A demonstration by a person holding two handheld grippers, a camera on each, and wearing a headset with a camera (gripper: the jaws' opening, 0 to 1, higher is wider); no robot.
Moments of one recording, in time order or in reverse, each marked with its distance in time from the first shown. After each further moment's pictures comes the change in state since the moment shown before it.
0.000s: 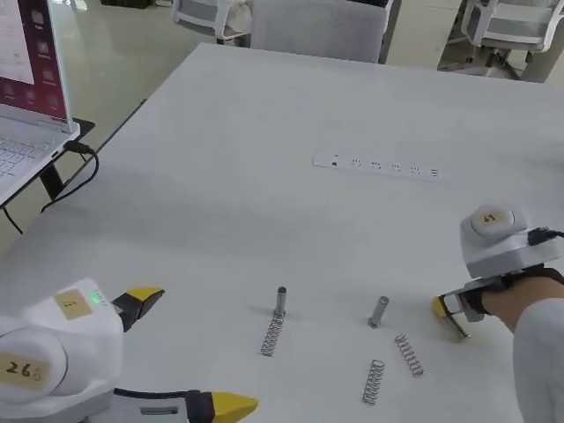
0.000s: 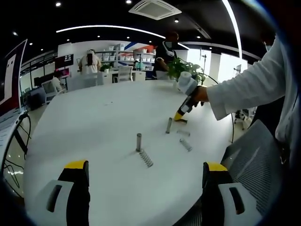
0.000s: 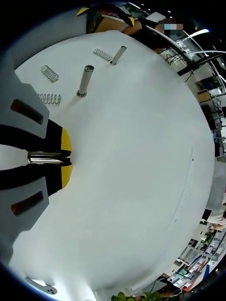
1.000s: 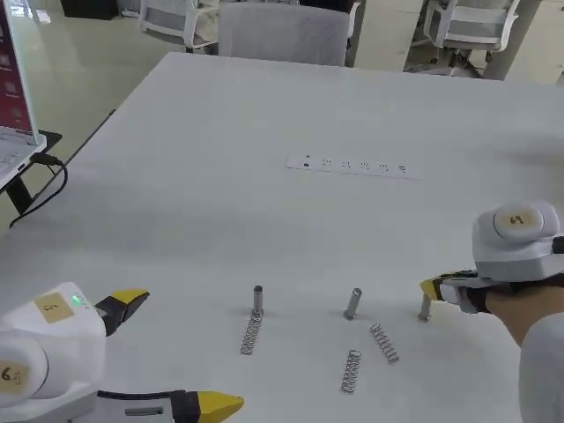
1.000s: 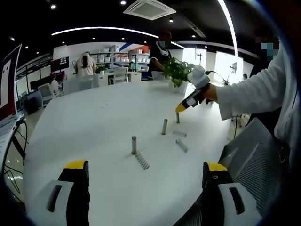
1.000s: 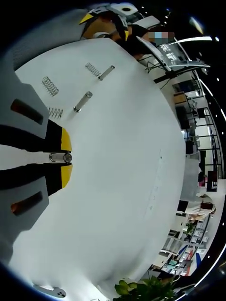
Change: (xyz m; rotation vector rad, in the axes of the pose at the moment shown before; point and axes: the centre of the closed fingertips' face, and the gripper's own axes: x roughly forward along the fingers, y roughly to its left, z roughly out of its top) left arm 0.002 -0.011 0.004 0.032 -0.005 -0.032; right arm -0.054 0.001 0.004 0.025 -0.275 -0.013
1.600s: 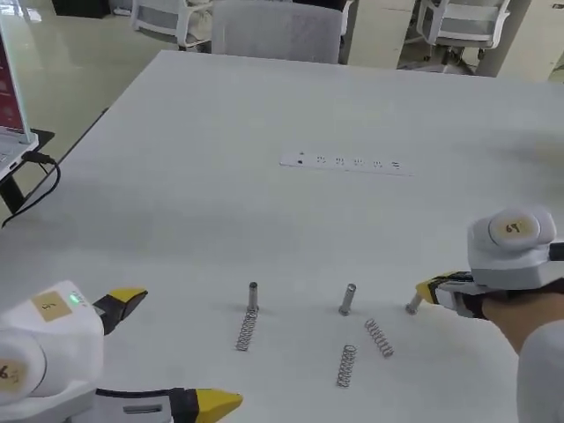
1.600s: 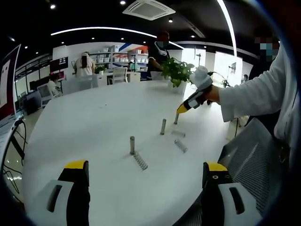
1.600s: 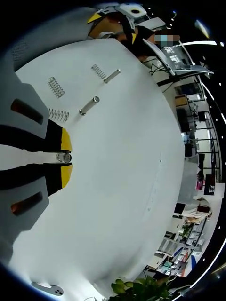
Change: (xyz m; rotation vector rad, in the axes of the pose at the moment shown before) left arm 0.001 -0.003 -0.003 0.001 -0.001 -0.008; right arm -0.003 0.009 -0.008 -0.049 -0.006 -0.005
